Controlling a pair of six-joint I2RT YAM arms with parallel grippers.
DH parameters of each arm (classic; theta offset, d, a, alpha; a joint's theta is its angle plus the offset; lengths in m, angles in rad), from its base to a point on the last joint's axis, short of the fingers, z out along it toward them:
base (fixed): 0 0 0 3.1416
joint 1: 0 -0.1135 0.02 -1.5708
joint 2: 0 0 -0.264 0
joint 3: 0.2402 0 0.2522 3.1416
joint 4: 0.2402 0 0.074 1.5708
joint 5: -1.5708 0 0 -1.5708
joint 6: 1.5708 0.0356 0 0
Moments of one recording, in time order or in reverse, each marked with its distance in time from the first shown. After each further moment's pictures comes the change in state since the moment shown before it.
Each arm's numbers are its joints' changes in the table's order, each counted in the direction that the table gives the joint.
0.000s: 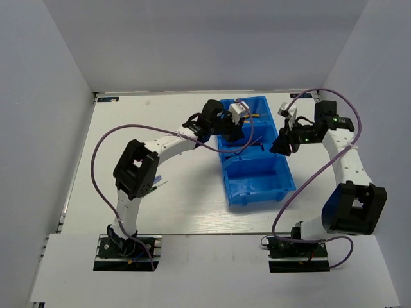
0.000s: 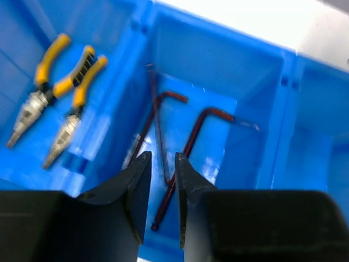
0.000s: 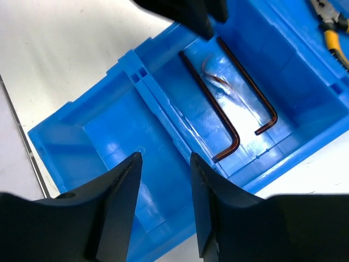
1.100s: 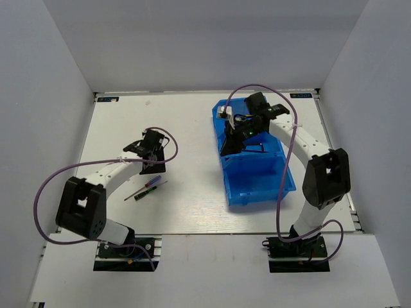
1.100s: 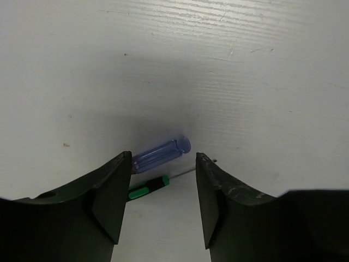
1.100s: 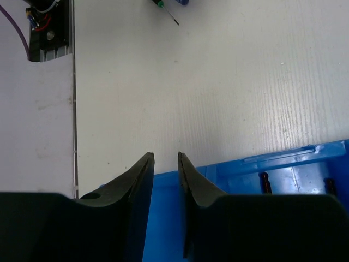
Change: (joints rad) left arm -0.318 0.628 -0.705 0.605 0.726 -0.538; right arm -0.522 -0.320 0.250 -0.115 0.029 0.217
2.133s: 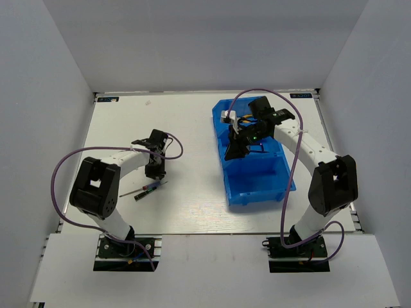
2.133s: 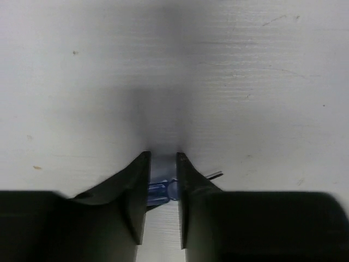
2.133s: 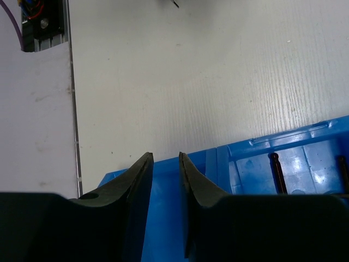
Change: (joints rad) left arm -0.035 -0.223 0.048 0.005 -0.139 0.132; right arm 0.006 0.093 -0.108 -0.014 -0.045 0.004
